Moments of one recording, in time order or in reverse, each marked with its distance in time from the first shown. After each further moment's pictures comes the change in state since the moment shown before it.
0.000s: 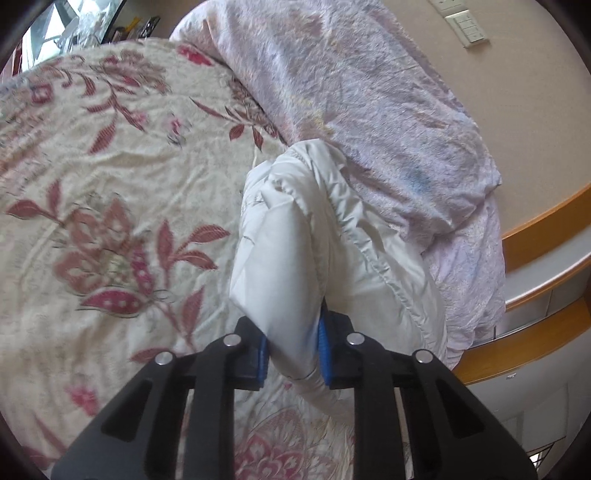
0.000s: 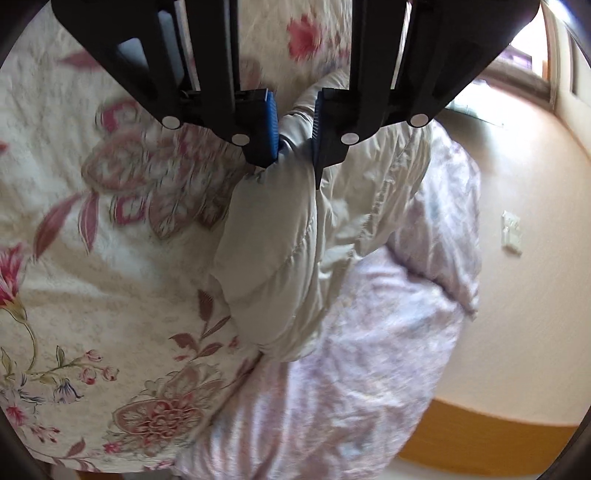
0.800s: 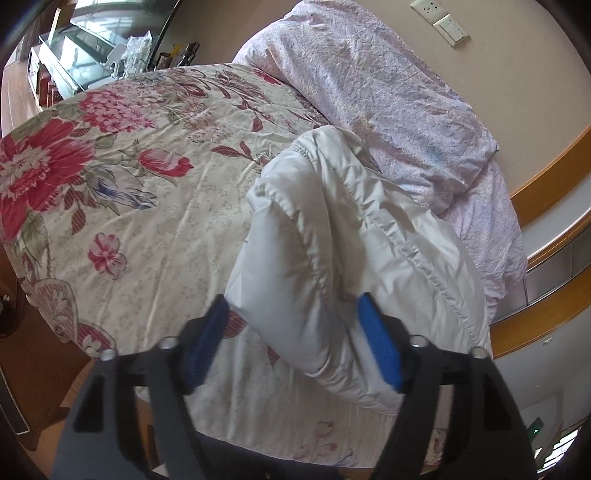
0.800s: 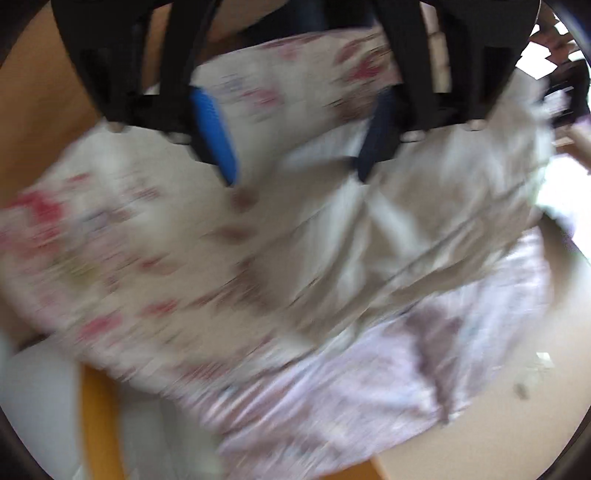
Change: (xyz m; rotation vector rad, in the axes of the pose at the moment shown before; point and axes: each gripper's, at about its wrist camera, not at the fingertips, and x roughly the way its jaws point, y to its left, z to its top) left arm -0.124 0.078 -0.082 0.102 -0.028 0.126; right arm -0.111 0.028 -0.130 -0.472 -0.141 -0.527
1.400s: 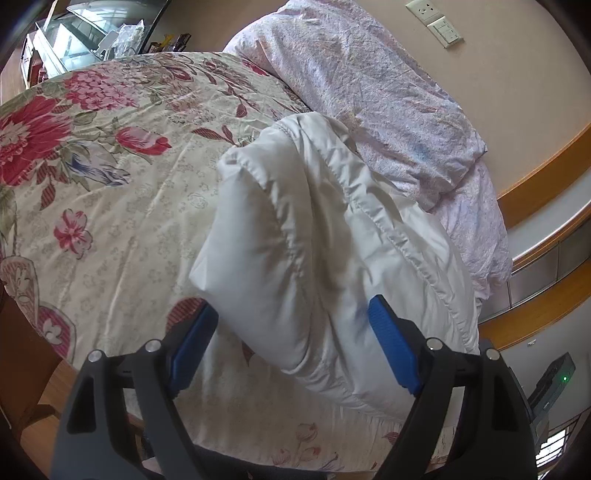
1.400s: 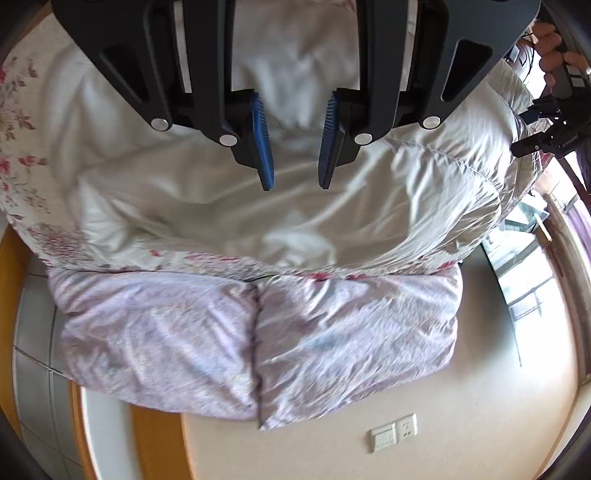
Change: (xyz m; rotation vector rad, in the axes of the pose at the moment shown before) left arm 0.014 -0.003 -0.009 -0.033 0.008 -0.076; right arm 0.019 0.199 -0.002 -0.403 -0.100 0.319
